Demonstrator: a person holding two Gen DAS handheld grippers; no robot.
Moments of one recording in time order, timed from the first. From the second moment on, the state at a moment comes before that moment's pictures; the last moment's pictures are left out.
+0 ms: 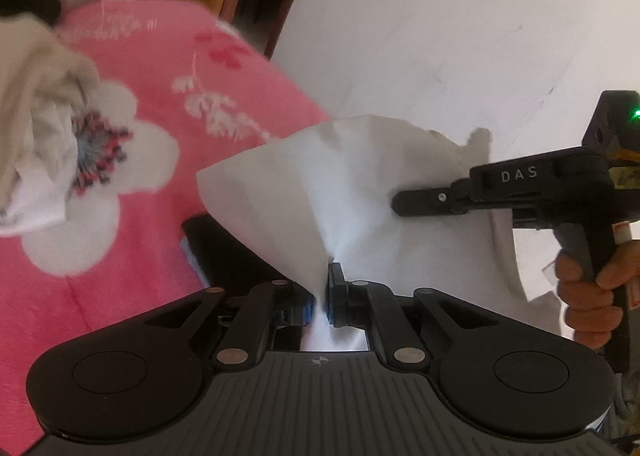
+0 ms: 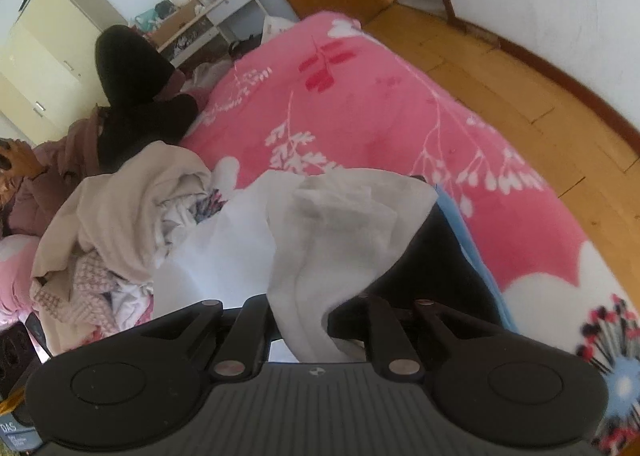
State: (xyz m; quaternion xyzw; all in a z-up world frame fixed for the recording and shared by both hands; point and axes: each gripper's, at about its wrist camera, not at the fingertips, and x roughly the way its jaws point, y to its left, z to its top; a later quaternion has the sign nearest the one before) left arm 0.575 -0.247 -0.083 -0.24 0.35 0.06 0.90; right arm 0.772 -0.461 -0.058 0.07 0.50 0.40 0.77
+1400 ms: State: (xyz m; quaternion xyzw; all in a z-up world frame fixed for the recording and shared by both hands) left arm 0.615 -0.257 -0.057 0.01 0.34 -0.05 0.94; right arm 0.583 -0.501 -0.058 0.08 0.42 -0.04 0.90
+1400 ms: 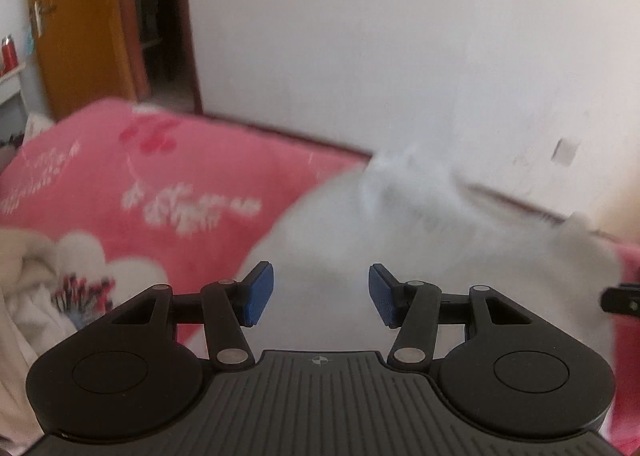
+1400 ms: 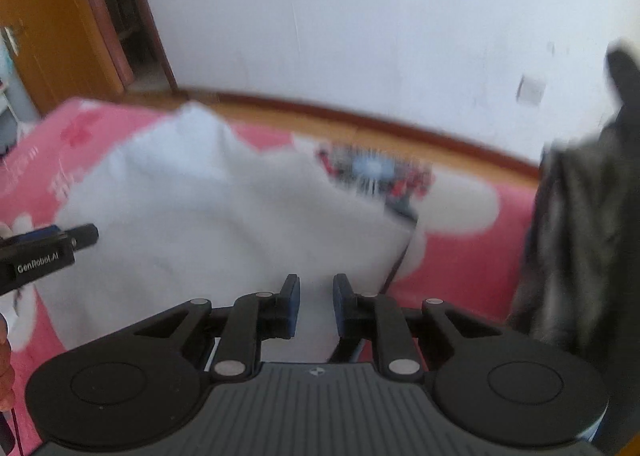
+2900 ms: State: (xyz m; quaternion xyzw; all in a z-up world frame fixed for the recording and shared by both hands) left arm 0.574 -0.199 -0.078 0.06 0.37 -0.14 0.92; right arm 0.474 -0.426 -0.071 0.01 0.43 0.01 0.90
